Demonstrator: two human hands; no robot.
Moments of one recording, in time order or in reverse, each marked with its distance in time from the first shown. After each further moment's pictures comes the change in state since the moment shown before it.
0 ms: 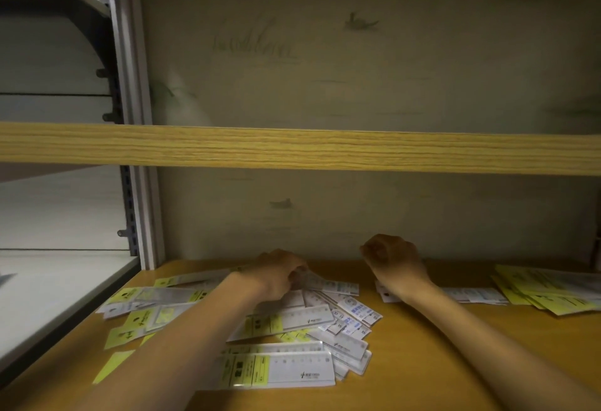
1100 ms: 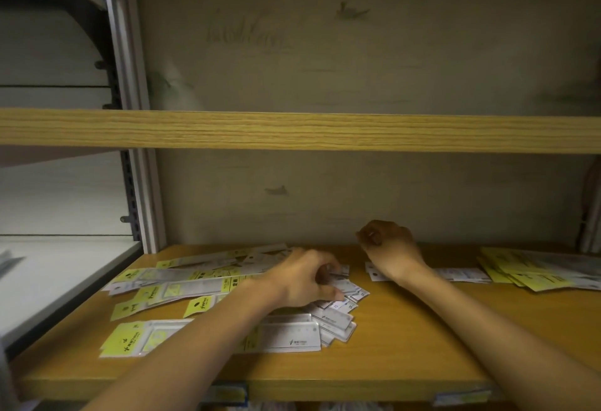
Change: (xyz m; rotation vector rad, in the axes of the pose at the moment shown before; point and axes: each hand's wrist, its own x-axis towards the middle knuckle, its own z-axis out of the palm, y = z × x) left_hand -0.032 0.065 0.006 -0.241 0.015 0.140; right_hand -0.008 0.004 -0.009 -0.029 0.016 0.003
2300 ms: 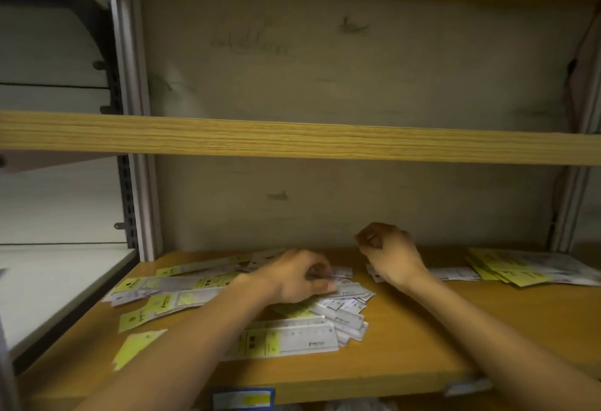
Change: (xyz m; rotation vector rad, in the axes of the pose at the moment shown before) left_hand -0.011 -0.022 -0.022 0.006 -0.010 0.064; right_hand -0.020 -0.026 -0.004 0.030 0.059 0.002
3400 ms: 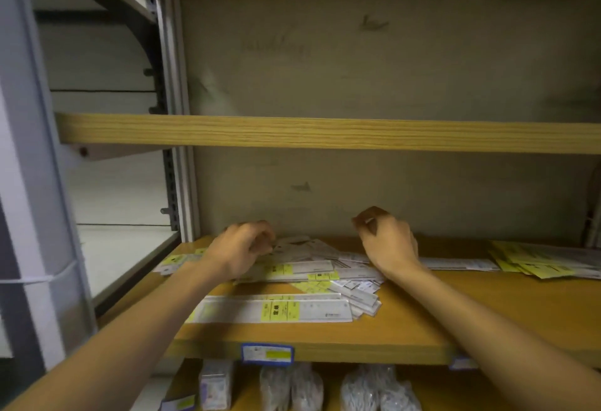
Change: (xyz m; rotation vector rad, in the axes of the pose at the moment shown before) left_hand -0.079 -0.060 -0.043 0.154 0.343 -0.193; right_hand -0.024 -0.046 0.003 0.003 0.073 0.029
